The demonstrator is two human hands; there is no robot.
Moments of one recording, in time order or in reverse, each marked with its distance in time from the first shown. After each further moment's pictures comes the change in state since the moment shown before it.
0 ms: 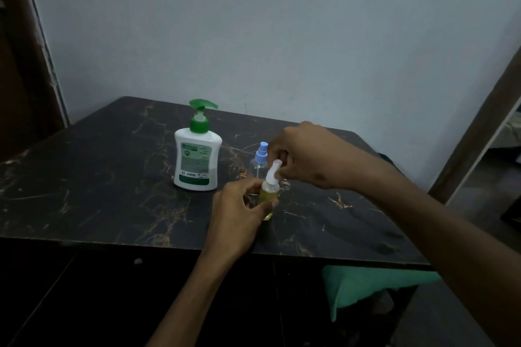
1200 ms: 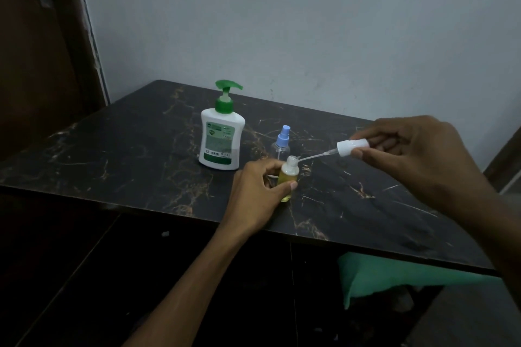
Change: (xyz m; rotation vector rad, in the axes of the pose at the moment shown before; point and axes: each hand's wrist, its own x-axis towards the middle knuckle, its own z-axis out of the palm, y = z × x) left_hand -0.004 0.007 -0.005 0.058 -0.021 0.011; right_hand -0.095 0.035 0.001 0.433 0.441 0.234
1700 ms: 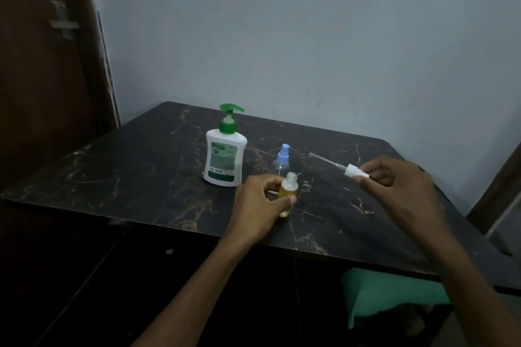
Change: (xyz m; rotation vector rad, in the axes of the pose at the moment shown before) left_hand 0.003 0.006 -0.001 -0.022 -0.002 -0.058; right_hand -0.011 0.052 0.043 0.070 0.175 0.289
